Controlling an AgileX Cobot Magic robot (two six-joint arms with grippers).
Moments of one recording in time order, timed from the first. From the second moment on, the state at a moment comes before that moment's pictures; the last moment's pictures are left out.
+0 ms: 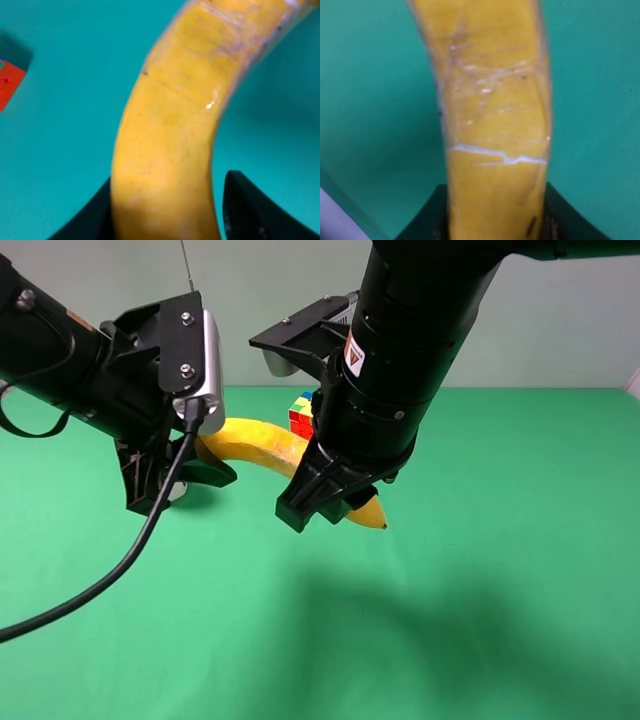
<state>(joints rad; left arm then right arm) -0.53 1.39 -0.88 -0.51 0.55 1.24 0.97 1.62 -1.30 -0.05 1.06 0.02</state>
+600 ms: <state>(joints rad) -0.53 1.39 -0.88 -0.51 0.54 1.24 0.97 1.62 -1.30 -0.05 1.06 0.02</state>
